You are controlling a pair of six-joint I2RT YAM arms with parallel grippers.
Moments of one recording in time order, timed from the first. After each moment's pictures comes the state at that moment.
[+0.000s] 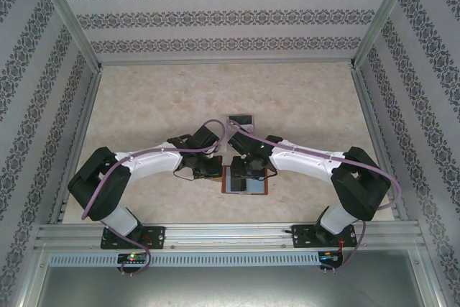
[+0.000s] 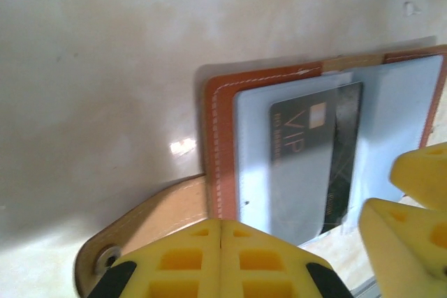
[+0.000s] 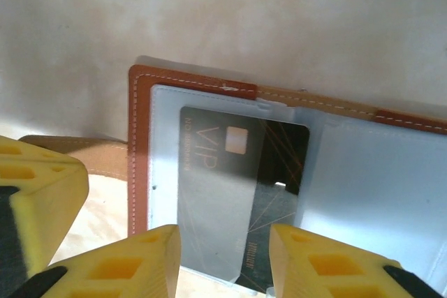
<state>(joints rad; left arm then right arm) -0.71 1.60 0.88 -0.44 0.35 -0.75 0.85 1.58 0.95 -0.63 -0.12 0.84</state>
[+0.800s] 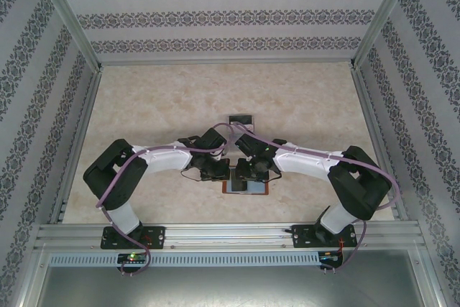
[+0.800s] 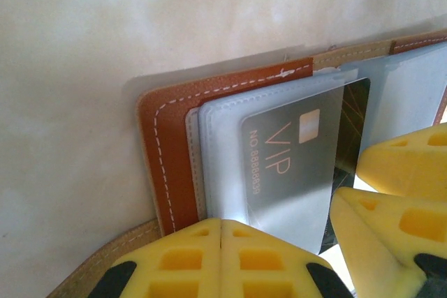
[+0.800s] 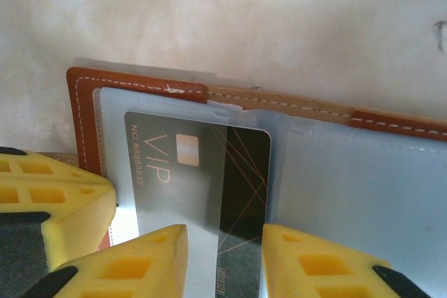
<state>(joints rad) -0.73 1.72 0.91 -0.37 0.42 -0.75 0.80 1.58 0.86 -0.54 -0.18 0.85</state>
